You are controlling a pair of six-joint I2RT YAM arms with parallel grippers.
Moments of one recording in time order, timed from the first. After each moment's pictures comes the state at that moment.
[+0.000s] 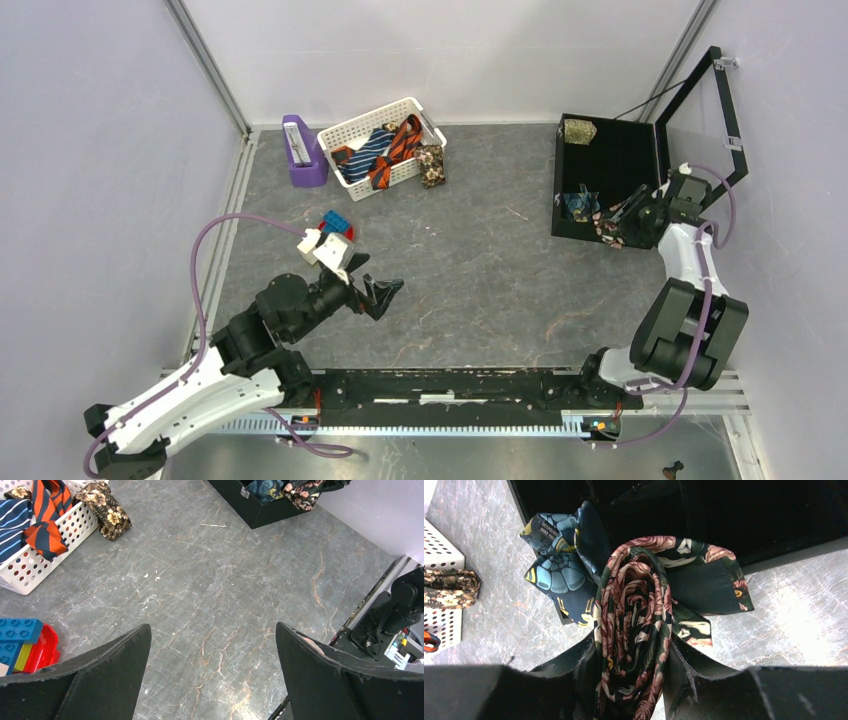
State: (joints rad) left arm -0.96 0.47 0.61 -0.28 -0.21 -0.19; right arm -0.42 1.40 0.93 -0.39 -0.33 0.41
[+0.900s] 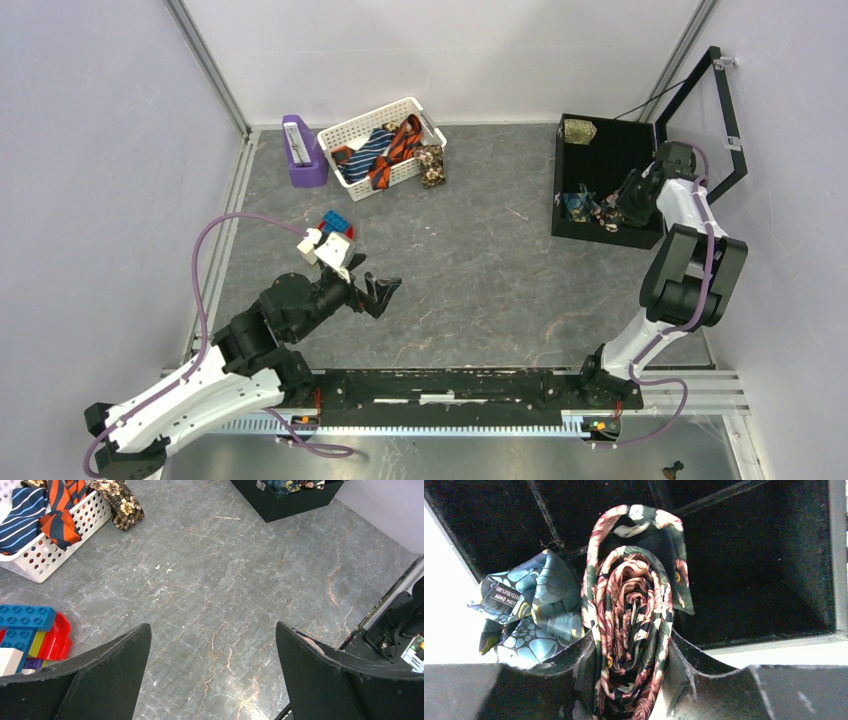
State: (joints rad) left arm -0.96 0.48 0.61 -0.31 -0.26 -0.19; right arm -0.36 1.74 1.29 -0.59 -0.16 0.30
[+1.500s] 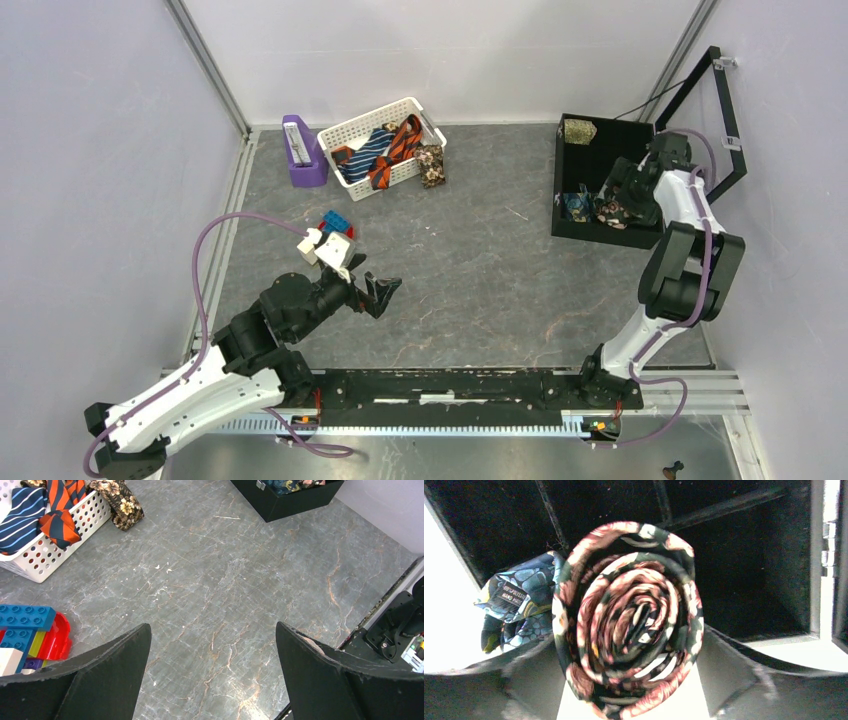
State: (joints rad) left arm -0.96 0.48 0.61 -0.31 -0.26 -0.19; right arm -0.33 1.76 1.38 -0.68 -0.11 0.23
